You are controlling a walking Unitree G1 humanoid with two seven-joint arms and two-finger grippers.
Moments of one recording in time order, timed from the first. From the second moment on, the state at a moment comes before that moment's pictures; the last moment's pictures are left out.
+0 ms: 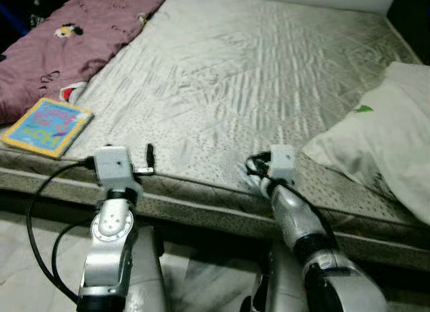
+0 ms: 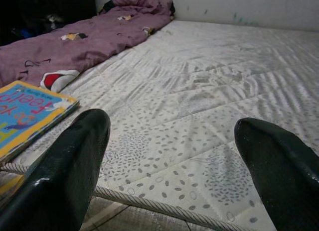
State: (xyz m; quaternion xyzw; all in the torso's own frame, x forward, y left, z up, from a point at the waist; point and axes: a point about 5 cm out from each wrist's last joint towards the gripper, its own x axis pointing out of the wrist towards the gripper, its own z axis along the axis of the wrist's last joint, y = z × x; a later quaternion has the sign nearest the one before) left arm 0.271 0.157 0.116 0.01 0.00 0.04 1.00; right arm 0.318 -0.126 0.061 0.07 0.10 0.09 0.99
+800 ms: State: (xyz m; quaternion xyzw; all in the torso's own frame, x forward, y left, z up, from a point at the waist) left arm 0.266 0.150 0.110 -0.02 -0.01 0.02 1.00; right arm 0.296 -0.140 0.121 0.06 -0.03 0.03 1.00
